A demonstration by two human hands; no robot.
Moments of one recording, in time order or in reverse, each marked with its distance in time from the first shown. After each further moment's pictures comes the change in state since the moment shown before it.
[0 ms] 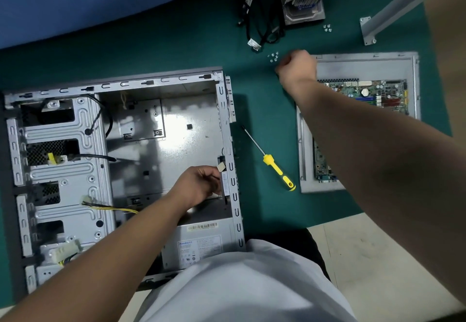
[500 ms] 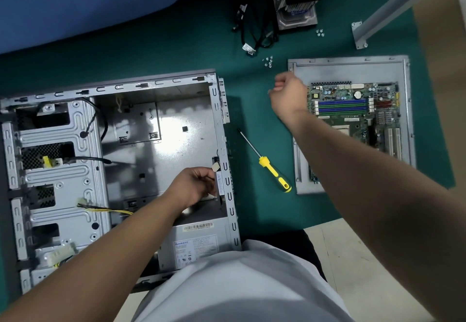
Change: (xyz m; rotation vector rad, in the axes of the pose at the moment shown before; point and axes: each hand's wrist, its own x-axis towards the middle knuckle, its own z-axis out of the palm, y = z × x) left_hand -0.001 0.003 0.000 0.066 0.015 0.001; right_hand -0.048 0.029 0.013 0.215 -0.007 -0.061
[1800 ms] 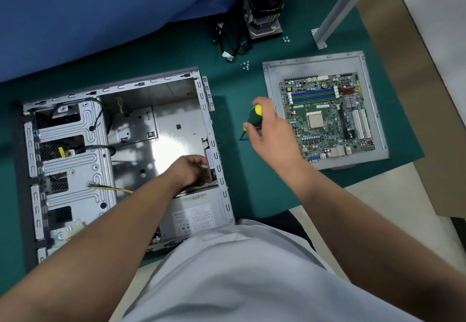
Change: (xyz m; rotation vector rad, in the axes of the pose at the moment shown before) left_hand -0.022 0.018 0.009 0.103 0.117 -0.099; right_hand -0.178 0.016 -0.045 -0.073 0.065 -0.486
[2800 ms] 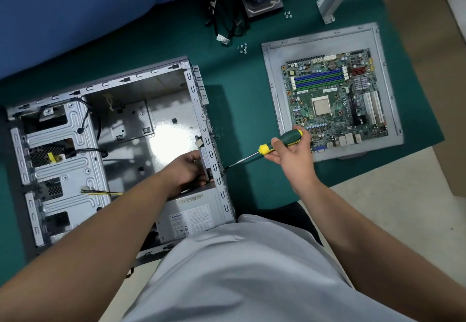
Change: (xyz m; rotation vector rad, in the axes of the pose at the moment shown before) left_hand 0.001 0.001 0.000 0.045 -0.056 -0.078; right_hand -0.049 0.072 0.034 1.053 0.134 0.816
